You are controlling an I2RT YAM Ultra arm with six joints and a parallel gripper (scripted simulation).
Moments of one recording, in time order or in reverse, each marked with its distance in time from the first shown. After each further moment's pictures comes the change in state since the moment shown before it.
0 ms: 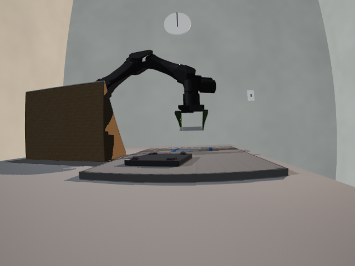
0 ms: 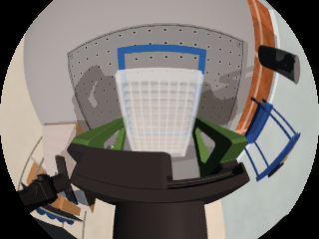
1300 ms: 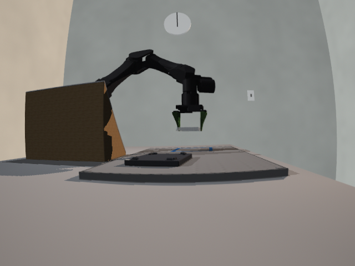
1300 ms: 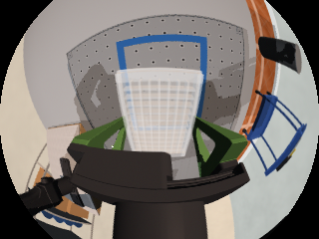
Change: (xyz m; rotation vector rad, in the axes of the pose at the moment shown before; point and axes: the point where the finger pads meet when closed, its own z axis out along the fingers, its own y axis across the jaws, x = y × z) arm 0.017 0.007 0.002 -0.014 0.001 0.080
